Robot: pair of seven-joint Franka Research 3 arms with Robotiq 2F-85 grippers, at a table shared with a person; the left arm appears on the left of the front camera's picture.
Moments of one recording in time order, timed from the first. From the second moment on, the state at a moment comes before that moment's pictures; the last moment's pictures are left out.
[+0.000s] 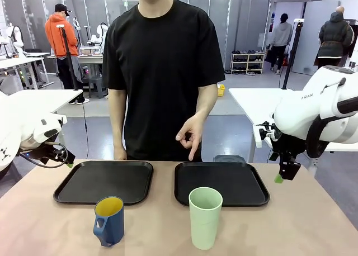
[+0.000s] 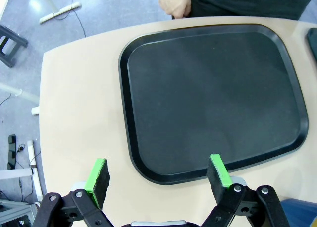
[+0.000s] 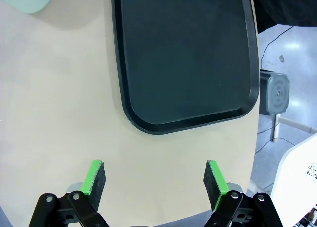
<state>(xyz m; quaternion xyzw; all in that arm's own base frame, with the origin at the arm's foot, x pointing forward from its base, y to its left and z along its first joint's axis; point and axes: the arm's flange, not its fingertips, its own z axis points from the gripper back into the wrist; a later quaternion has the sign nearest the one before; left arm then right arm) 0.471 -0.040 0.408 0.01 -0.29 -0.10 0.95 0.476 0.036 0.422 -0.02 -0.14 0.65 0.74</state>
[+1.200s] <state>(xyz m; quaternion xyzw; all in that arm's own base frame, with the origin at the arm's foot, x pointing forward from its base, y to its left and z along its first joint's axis) 0.471 -0.040 0.408 0.01 -0.29 -0.10 0.95 0.398 0.049 0.361 0.12 -0.15 0.68 0.71</state>
